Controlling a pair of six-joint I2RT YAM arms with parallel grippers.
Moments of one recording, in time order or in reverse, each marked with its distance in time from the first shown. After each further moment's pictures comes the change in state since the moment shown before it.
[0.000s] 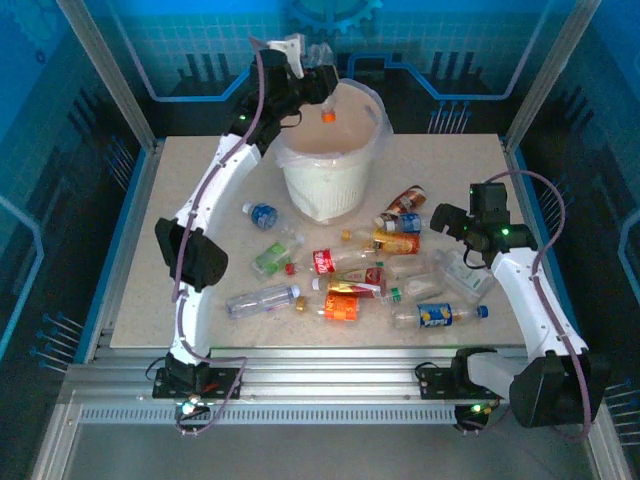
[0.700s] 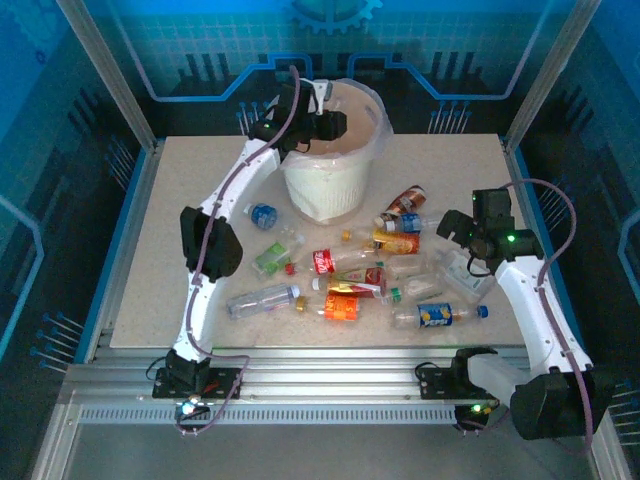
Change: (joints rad) left arm -0.014 0.161 0.018 -0.194 0.034 0.172; right arm 0.000 -0.061 0.005 -0.127 0.070 0.109
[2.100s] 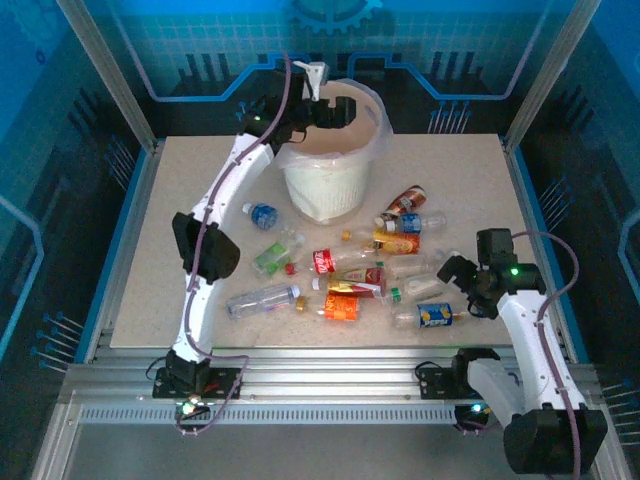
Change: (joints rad) left arm 0.000 -0.060 0.102 -0.057 0.003 0.014; right arm -0.078 -0.207 -0.237 -0.238 -0.190 0.155
